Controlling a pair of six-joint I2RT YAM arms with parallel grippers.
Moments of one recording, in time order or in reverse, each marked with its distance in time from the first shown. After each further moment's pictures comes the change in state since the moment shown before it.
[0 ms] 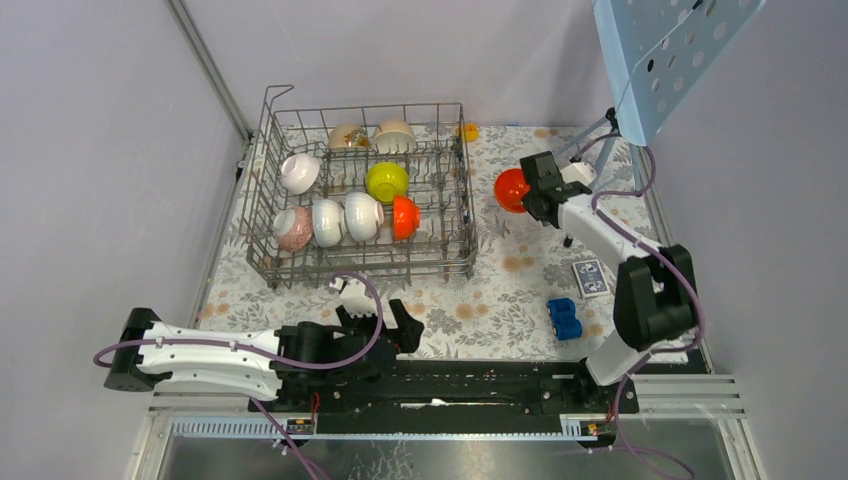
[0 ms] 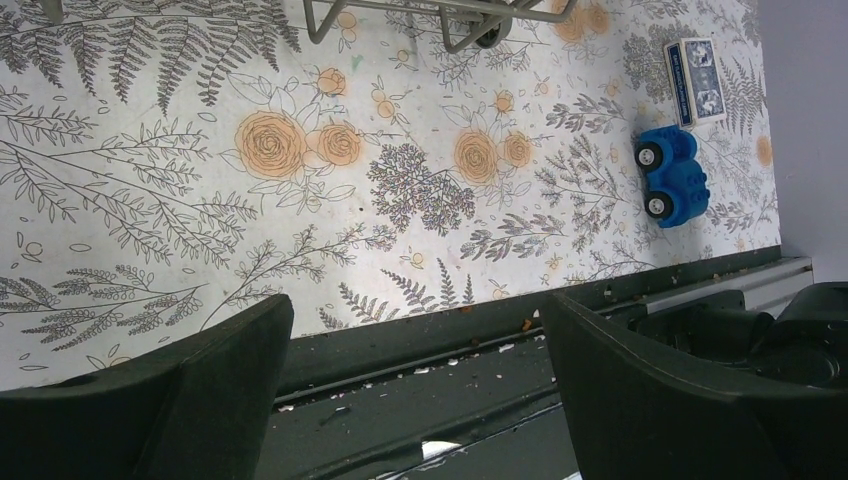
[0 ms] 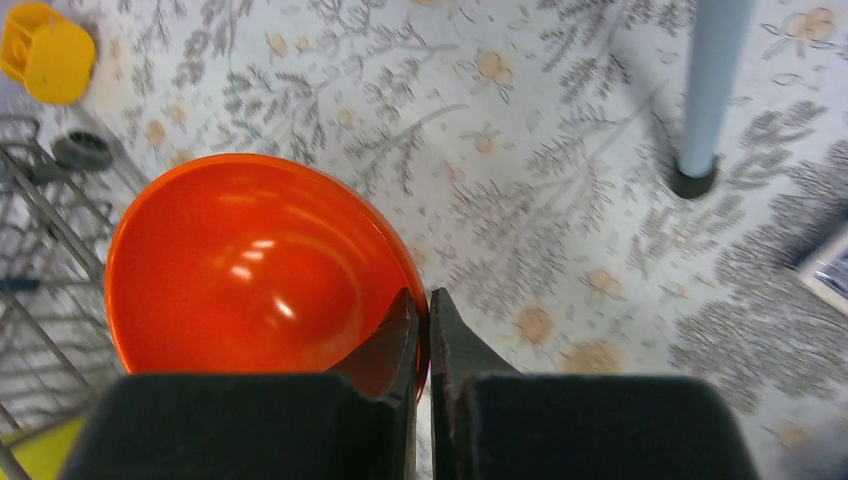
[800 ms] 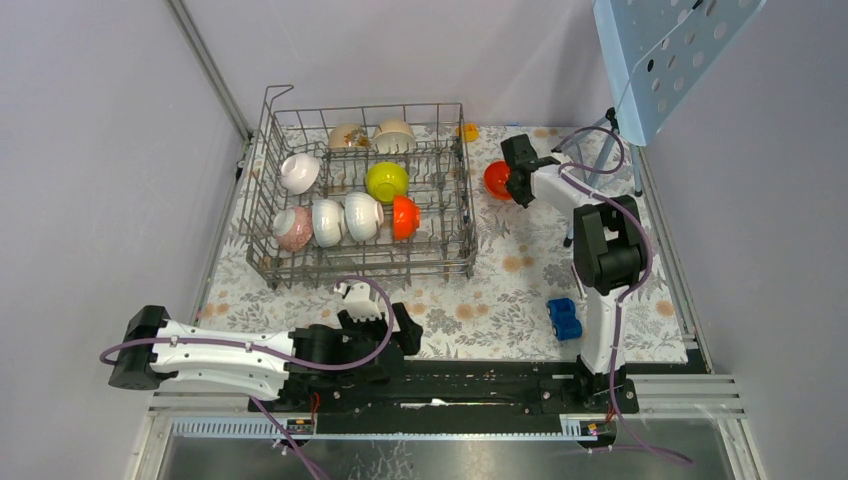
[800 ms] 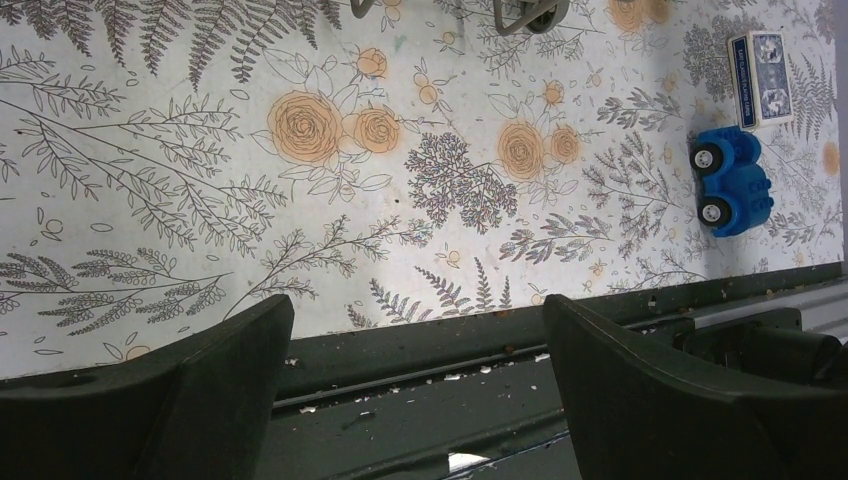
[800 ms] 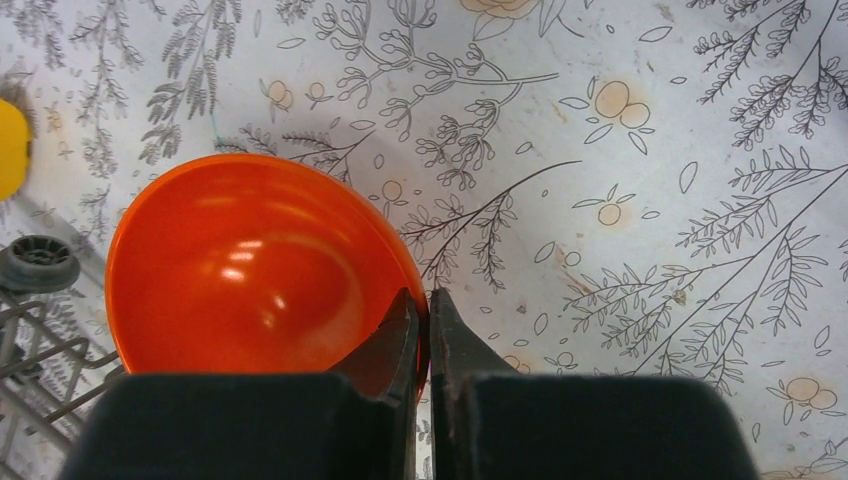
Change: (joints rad) left arm 0.000 0.072 -0.027 -0.007 -0.003 -0.072; right arm -0.033 0.462 0.389 -0.047 -0.018 0.135
